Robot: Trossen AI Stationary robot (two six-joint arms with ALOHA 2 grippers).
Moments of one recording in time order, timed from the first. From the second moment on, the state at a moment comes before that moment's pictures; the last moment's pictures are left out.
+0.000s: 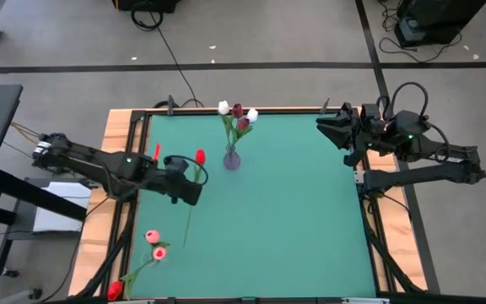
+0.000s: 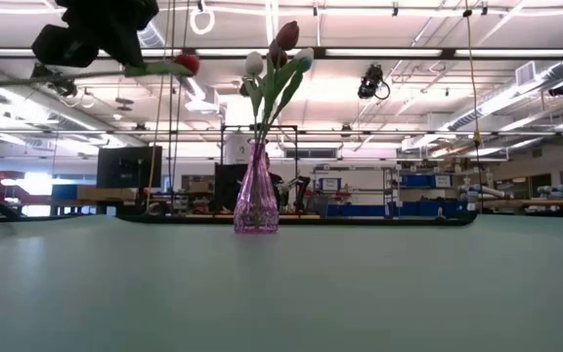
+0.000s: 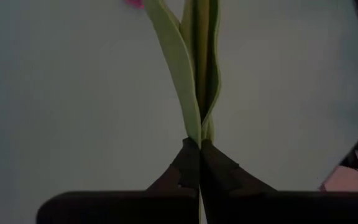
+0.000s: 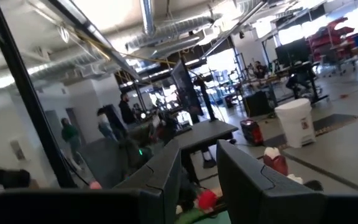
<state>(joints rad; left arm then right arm) -0.26 1.13 1.04 -0.90 -0.24 -1.32 -0.10 0.69 0.89 0.04 0.08 0.34</state>
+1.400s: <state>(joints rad) -0.29 0.49 1.04 -0.62 0.46 -0.08 -0.07 1.14 0.89 0.18 0.23 0.40</state>
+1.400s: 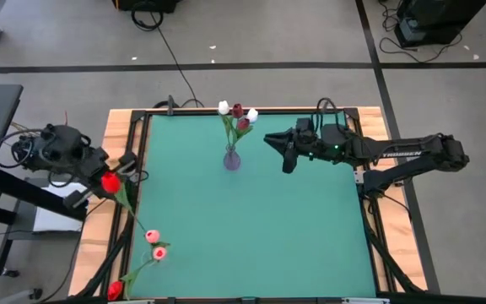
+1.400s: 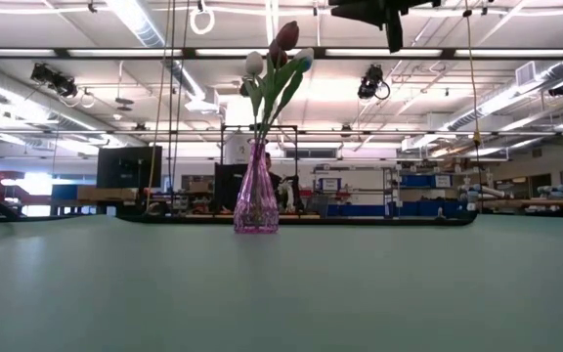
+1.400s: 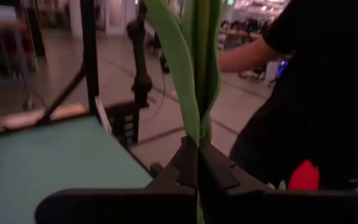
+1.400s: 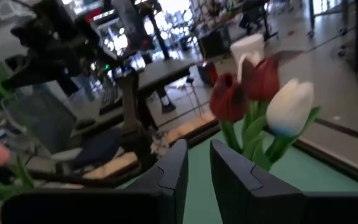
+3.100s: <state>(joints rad) -0.53 0.47 0.73 -0.35 0.42 -0.14 -0.09 1.00 0.89 0.19 0.22 0.50</state>
